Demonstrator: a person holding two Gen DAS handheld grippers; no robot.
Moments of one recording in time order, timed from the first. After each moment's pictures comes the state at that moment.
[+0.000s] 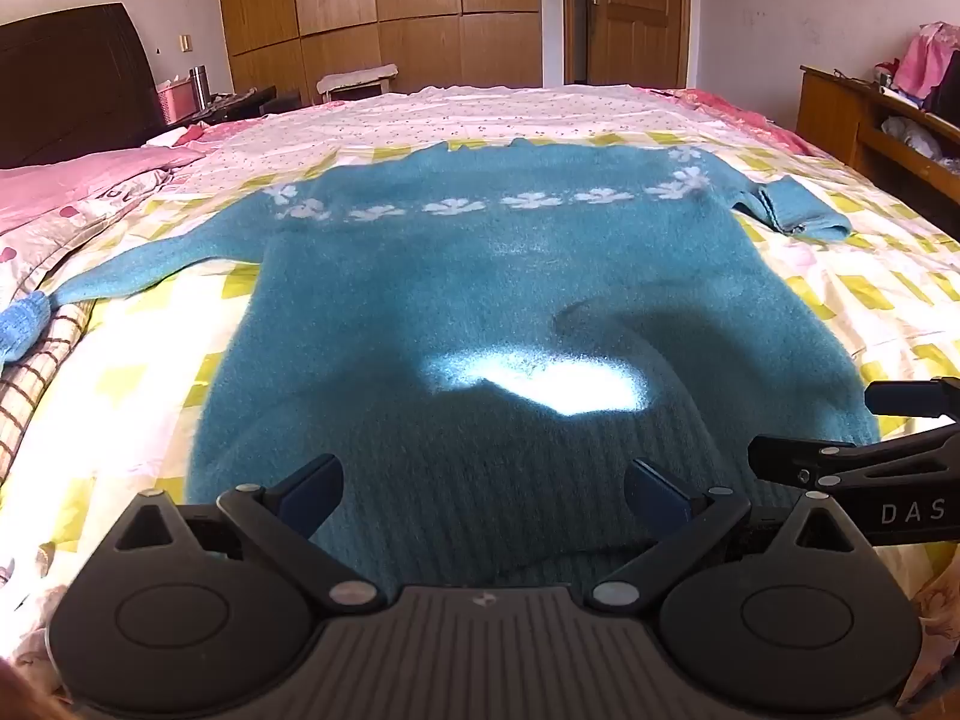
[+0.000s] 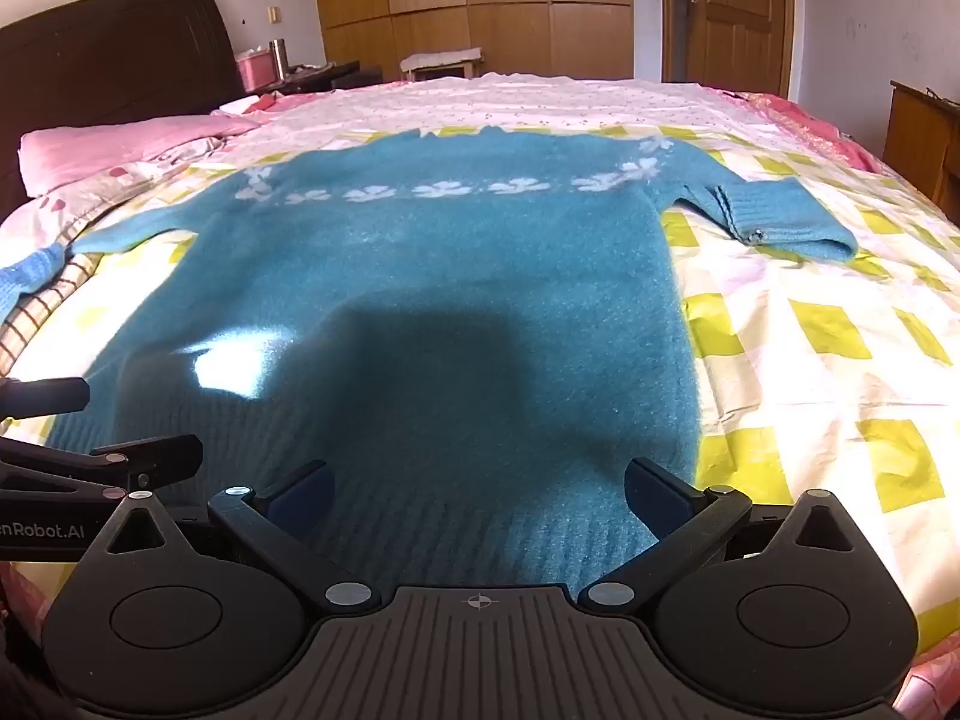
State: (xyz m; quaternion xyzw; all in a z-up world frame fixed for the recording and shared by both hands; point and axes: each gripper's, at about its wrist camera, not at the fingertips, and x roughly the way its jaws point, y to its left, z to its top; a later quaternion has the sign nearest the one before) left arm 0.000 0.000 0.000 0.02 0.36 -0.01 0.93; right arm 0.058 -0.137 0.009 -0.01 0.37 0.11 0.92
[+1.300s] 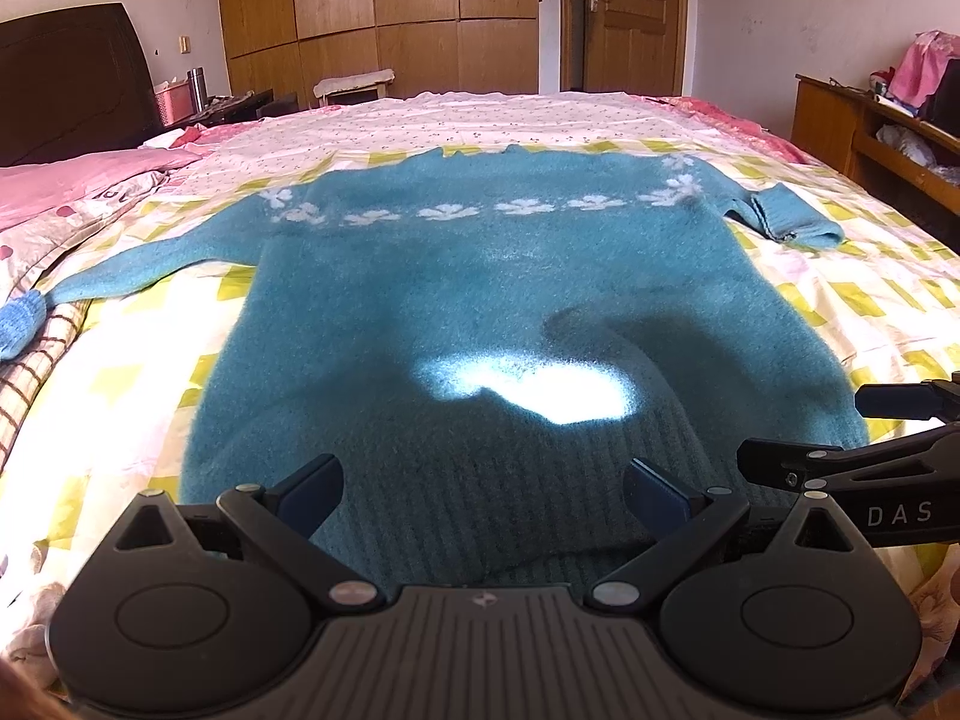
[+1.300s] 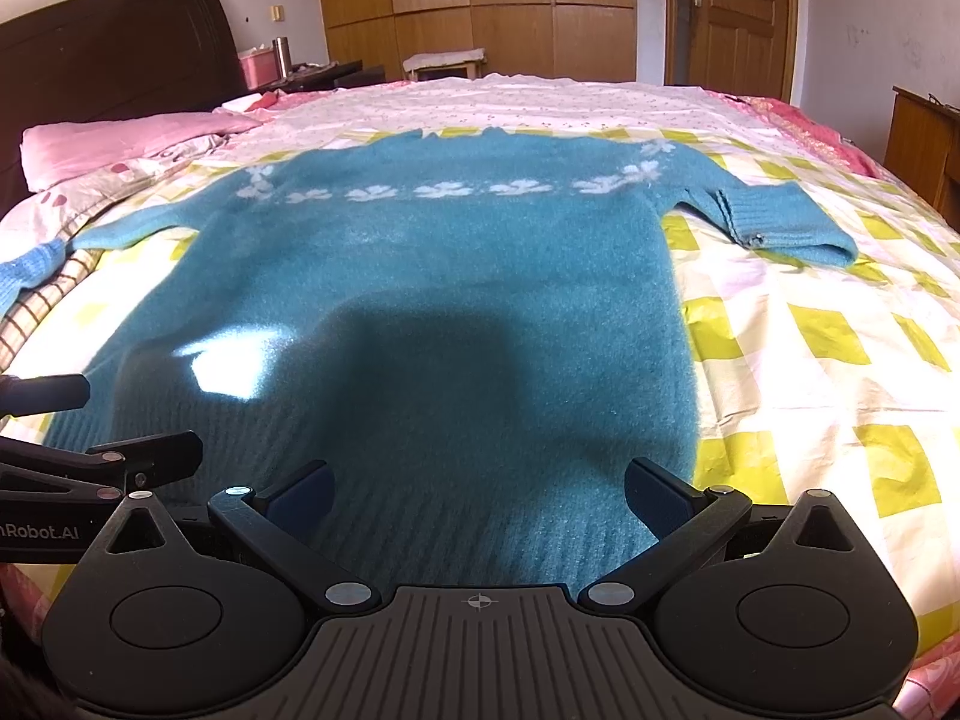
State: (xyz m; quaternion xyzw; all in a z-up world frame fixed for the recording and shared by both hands) left arm -0.003 0.000 0.003 0.01 0.35 -0.02 0.93; right arm 0.057 -0.136 0.010 -0.01 0.37 0.11 0.92
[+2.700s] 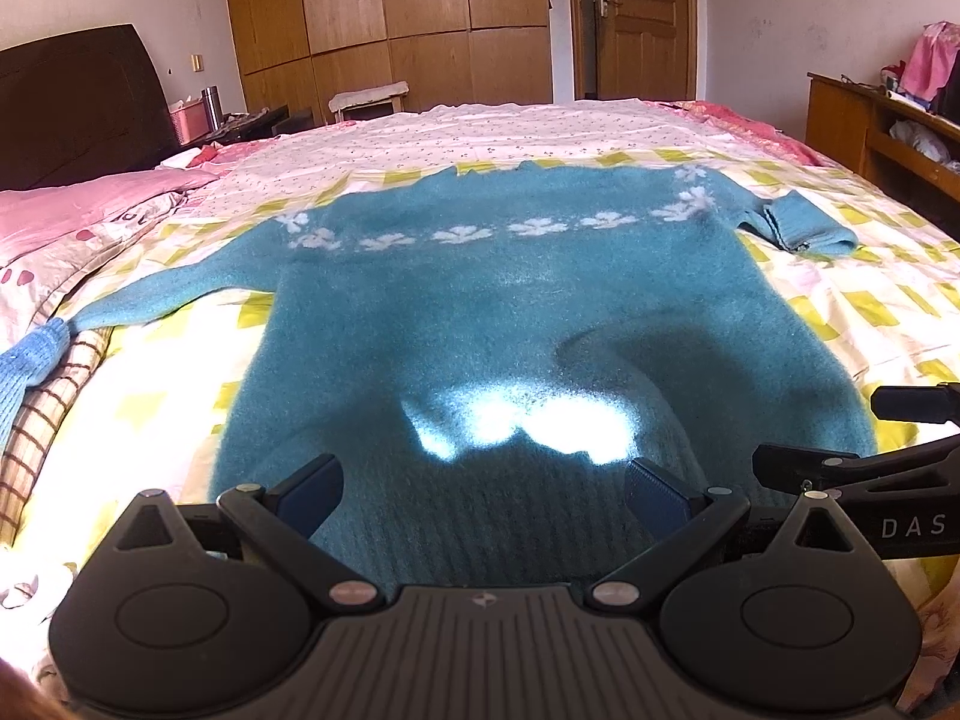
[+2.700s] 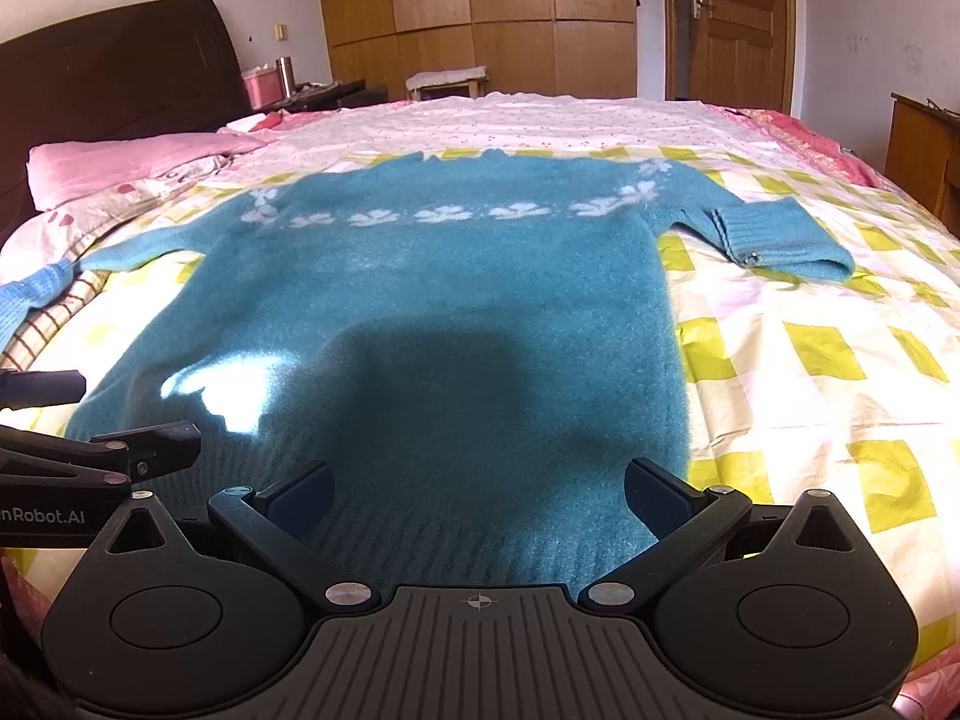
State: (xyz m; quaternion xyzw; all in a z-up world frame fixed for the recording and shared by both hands) left arm 0.000 -0.006 0.015 0.03 0.35 0.01 0.94; right arm 0.056 -0.142 0.018 0.00 0.36 0.12 0.93
